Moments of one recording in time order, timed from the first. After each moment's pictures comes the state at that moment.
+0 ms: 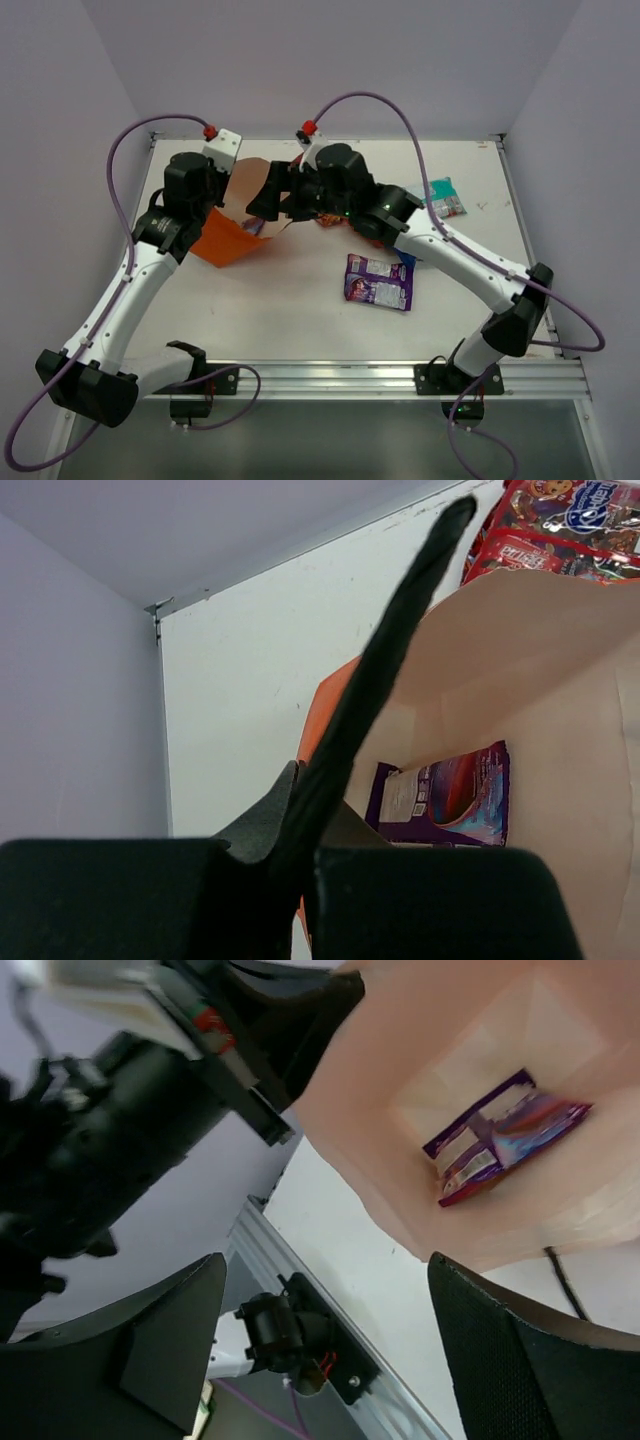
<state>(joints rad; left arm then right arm) -0.33 1.14 1.19 -0.43 -0.26 0.26 0.92 1.58 1.70 -0.45 -0.11 0.73</state>
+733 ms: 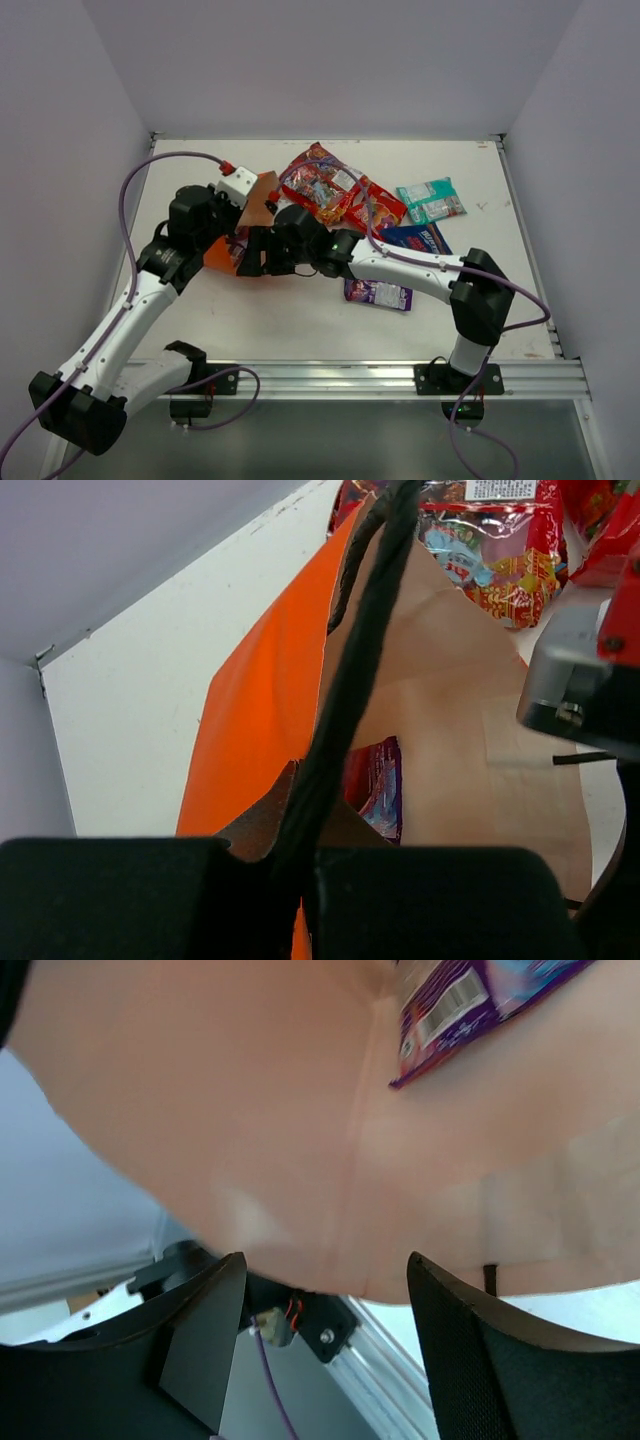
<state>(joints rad) -0.38 0.98 0.94 -0.33 -0.04 0.30 1.04 1.76 1.38 -0.19 -0.15 0.88</state>
